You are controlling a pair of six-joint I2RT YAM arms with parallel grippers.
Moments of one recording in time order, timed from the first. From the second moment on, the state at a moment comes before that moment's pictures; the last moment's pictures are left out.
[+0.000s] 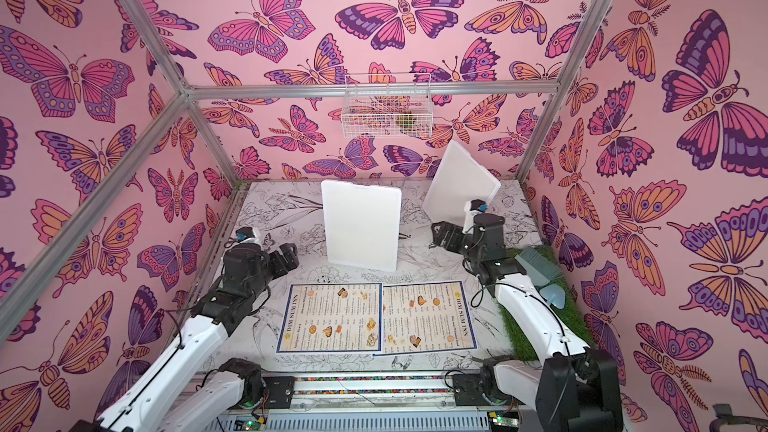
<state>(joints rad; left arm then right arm) -0.24 0.90 0.62 -0.30 -0.11 -0.55 0.25 1.16 0.76 -0.12 -0.23 0.49</state>
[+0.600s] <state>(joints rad) -0.32 0.91 0.58 -0.26 0.07 -0.54 0.47 1.54 0.71 -0.03 -0.23 0.43</state>
